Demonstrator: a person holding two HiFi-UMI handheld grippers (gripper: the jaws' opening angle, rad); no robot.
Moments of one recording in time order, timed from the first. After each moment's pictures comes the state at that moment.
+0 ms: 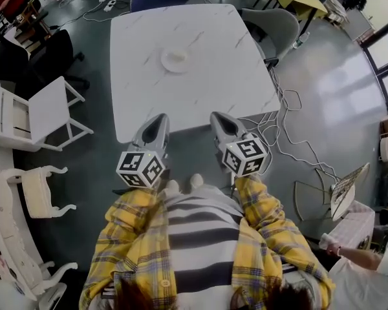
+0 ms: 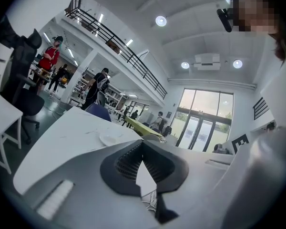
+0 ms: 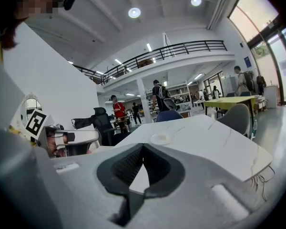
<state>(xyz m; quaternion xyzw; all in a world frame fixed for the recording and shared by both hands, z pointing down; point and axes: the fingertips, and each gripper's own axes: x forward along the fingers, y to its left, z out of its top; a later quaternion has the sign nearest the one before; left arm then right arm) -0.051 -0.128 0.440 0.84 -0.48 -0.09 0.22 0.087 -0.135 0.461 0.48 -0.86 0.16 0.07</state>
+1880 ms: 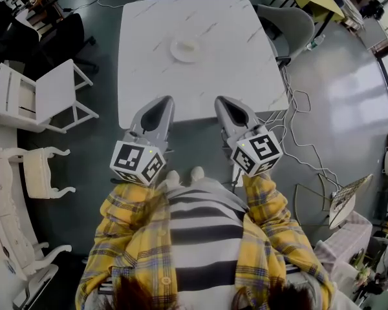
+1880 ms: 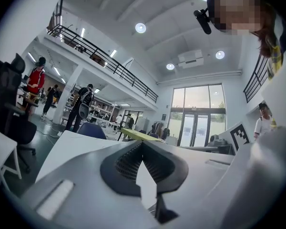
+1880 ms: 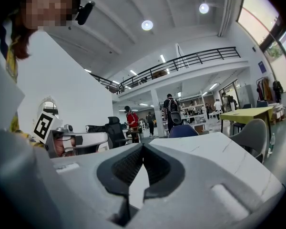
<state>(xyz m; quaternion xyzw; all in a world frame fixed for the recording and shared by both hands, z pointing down) -0.041 -0.119 0.370 0.87 -0.48 -0.09 0.11 0.070 -0.131 0.387 0.41 -0.91 0.09 0.02</state>
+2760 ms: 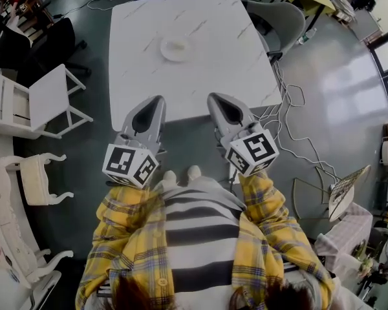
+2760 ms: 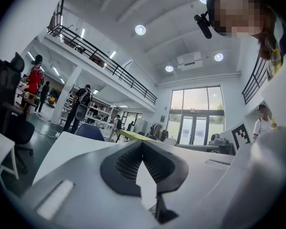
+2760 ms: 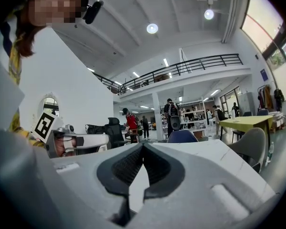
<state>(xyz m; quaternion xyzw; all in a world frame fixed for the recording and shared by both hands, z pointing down) -0.041 -0.116 0.361 0.87 -0.47 -0.10 0.11 0.069 -0.124 0.369 0.42 -0.91 0.05 0.01</state>
